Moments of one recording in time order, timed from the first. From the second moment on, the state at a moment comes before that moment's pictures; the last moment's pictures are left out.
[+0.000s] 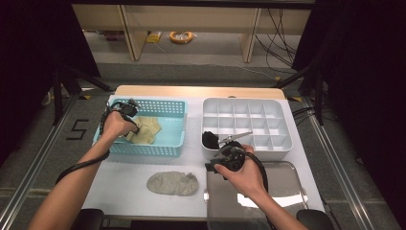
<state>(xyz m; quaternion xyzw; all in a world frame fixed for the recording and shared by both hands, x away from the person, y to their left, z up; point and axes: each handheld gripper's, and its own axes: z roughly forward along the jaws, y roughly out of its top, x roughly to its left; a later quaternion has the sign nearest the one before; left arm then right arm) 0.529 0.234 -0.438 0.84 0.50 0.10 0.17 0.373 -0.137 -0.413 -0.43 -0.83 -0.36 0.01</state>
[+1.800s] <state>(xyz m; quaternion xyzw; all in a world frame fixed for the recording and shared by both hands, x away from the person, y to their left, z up) 0.503 0.203 -0.384 0.83 0.46 0.15 0.28 0.373 -0.139 -0.411 -0.44 -0.83 -0.36 0.01</state>
